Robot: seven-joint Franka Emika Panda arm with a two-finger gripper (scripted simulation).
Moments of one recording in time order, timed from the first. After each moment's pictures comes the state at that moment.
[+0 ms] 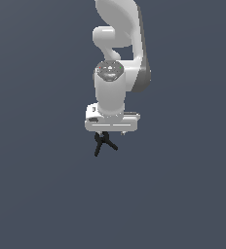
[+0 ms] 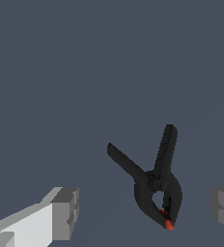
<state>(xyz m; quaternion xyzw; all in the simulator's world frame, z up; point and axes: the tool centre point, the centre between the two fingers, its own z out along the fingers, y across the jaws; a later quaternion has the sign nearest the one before) -0.005 -0.005 0.161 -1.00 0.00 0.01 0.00</state>
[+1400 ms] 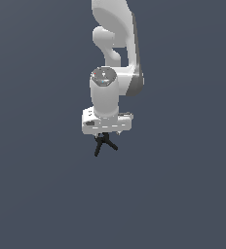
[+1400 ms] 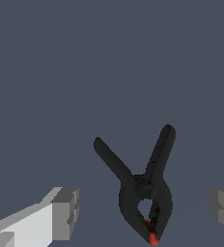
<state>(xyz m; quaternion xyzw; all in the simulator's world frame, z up) -0.015 -0.024 0.136 -1.00 -0.06 0.00 0.00</state>
